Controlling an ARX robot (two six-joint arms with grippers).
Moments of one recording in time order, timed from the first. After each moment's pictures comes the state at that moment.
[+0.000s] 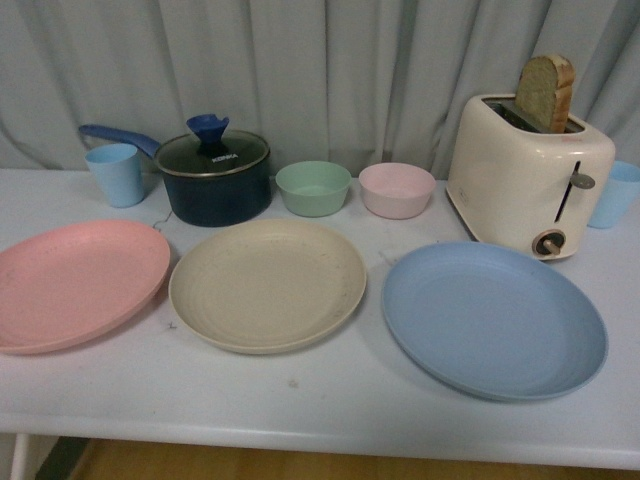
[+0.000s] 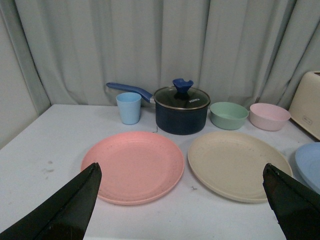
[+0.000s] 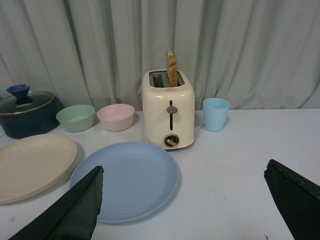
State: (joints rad) left arm 0.00 0.00 0.01 0.00 0.00 -0.01; right arm 0.00 0.00 0.01 0.00 0.00 0.00
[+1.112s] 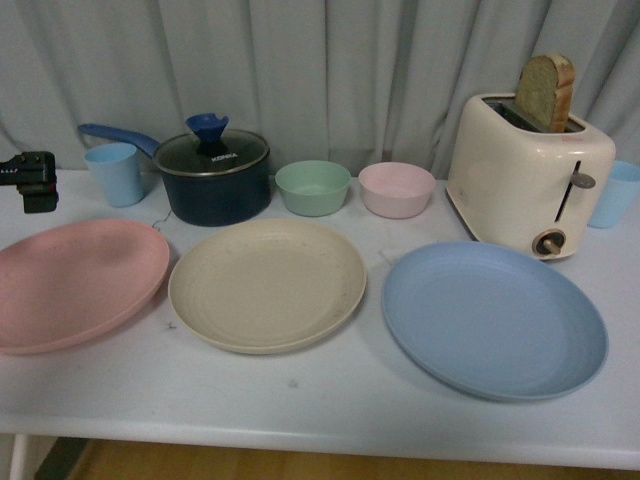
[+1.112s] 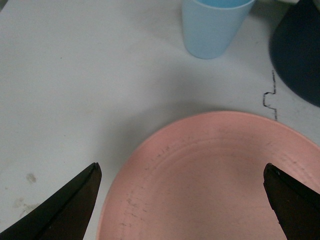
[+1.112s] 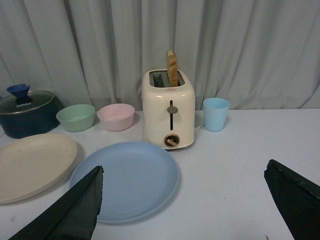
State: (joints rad) left arm 0.22 2.13 1.30 0.19 0.03 0.06; right arm 0.00 0.00 0.01 0.00 0.00 0.00
